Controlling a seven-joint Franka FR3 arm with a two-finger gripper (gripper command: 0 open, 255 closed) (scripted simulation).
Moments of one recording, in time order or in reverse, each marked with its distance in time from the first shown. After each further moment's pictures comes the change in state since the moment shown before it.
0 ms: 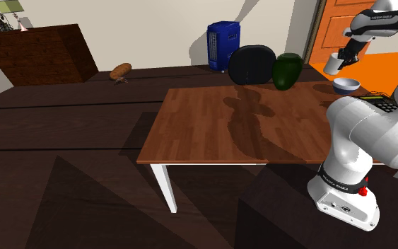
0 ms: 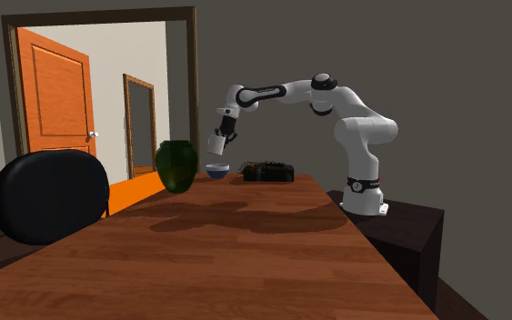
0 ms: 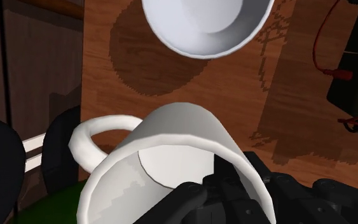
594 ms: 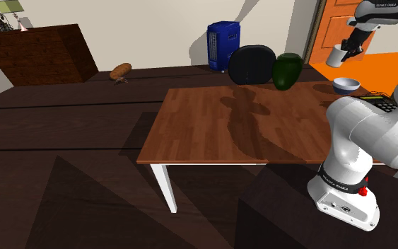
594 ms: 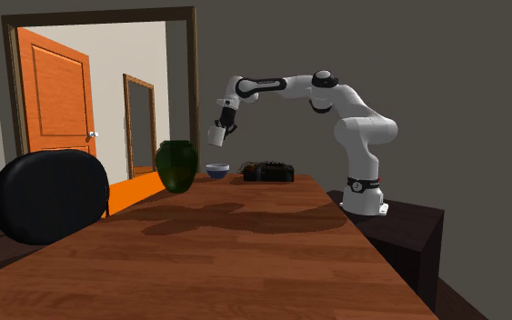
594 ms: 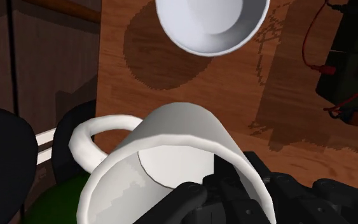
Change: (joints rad) arm 0.013 0.036 0.034 0.080 0.038 -0.093 -0.016
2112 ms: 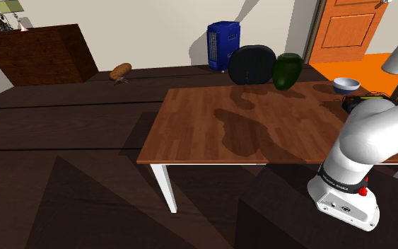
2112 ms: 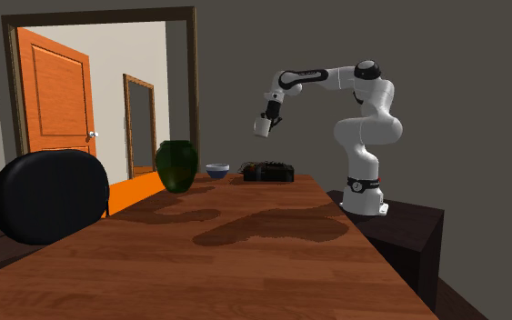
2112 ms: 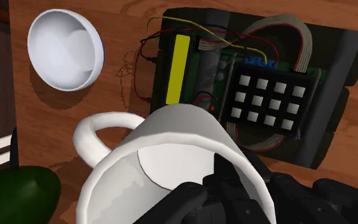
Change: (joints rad) arm -0.917 0.049 0.469 -0.433 0.083 -0.080 -0.286
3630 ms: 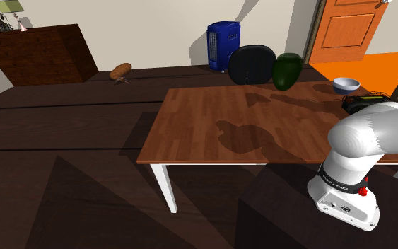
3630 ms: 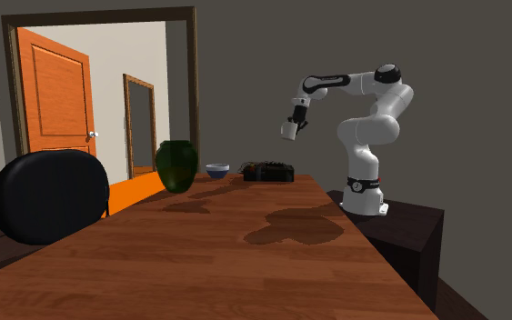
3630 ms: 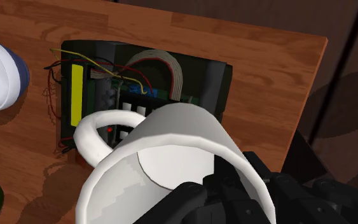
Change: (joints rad) arm -0.344 -0.143 0.062 -0.064 -0.084 -0.106 -0.236
